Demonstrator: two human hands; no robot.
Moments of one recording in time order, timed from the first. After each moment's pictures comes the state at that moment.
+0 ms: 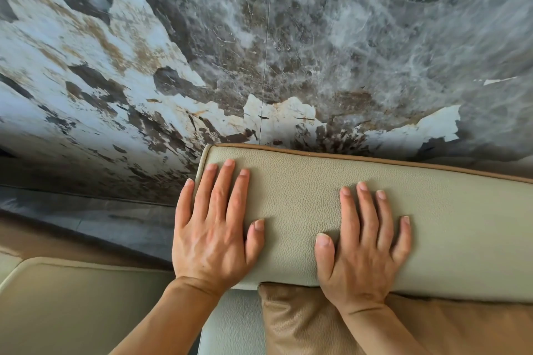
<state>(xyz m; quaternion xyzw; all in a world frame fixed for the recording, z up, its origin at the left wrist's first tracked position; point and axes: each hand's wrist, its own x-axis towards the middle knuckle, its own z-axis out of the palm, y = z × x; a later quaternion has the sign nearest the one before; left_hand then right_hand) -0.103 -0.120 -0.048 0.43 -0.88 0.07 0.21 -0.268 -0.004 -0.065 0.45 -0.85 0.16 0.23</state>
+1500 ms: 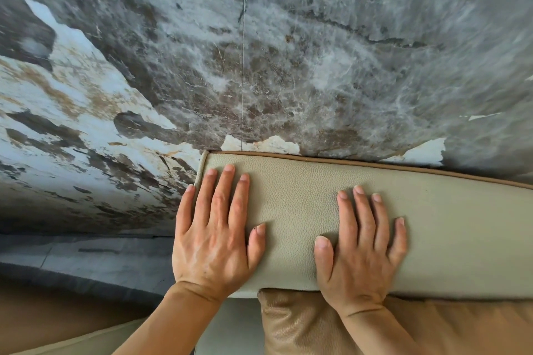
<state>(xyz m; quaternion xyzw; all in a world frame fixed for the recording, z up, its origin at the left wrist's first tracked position) -0.149 -0.173 -0.052 0.40 -0.89 0.06 0.20 -0.308 -0.047 -0.066 0.42 -0.86 0.14 0.23</state>
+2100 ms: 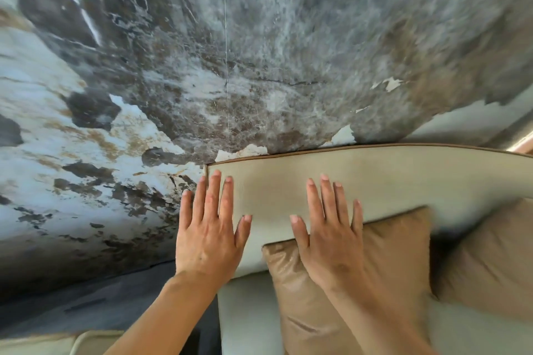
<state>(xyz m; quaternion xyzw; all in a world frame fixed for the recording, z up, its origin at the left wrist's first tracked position) -0.088 -0.156 0.033 0.33 -0.94 -0.04 0.12 -0.218 -0.010 0.032 0.35 -0.92 0.07 0.13</state>
